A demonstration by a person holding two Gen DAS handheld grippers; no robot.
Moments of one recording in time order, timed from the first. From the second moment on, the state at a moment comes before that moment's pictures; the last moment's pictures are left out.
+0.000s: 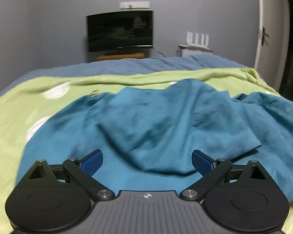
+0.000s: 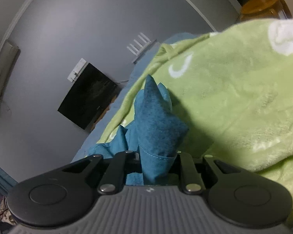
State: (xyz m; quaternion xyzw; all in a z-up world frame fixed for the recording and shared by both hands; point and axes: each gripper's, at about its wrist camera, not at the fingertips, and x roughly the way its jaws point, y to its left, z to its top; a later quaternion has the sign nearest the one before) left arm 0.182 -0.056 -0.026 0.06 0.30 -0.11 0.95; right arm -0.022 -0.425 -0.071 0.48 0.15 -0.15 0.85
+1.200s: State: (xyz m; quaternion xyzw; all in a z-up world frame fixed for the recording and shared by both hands) left arm 0.151 -0.061 -0.097 0.14 0.42 -0.21 0.87; right arm 0.027 -0.423 -0.074 0.42 0.16 -0.06 0.89
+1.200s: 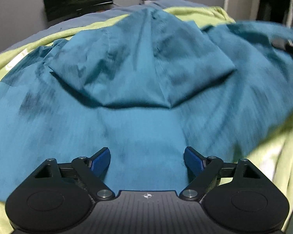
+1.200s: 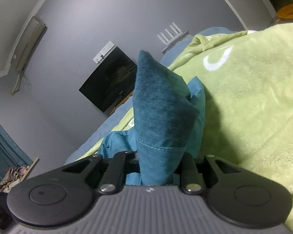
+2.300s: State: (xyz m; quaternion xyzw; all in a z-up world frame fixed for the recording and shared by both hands) left arm 0.154 0.085 0.047 -0.25 0.29 -0.28 0.88; right arm 0.056 -0.205 -0.022 -0.03 0.12 0.12 0.99
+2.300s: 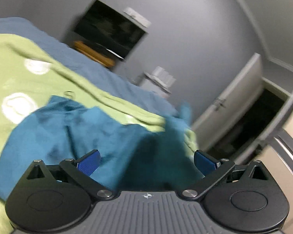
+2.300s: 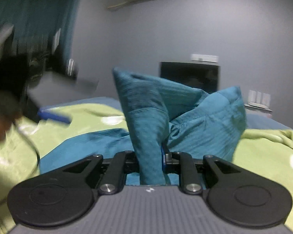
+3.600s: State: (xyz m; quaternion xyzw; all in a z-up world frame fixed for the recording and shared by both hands) left arm 0.140 0.190 -0.038 -0.27 0.31 -0.03 0.91; right arm 0.192 -0.170 -0.044 -0.03 0.25 0.14 0.96
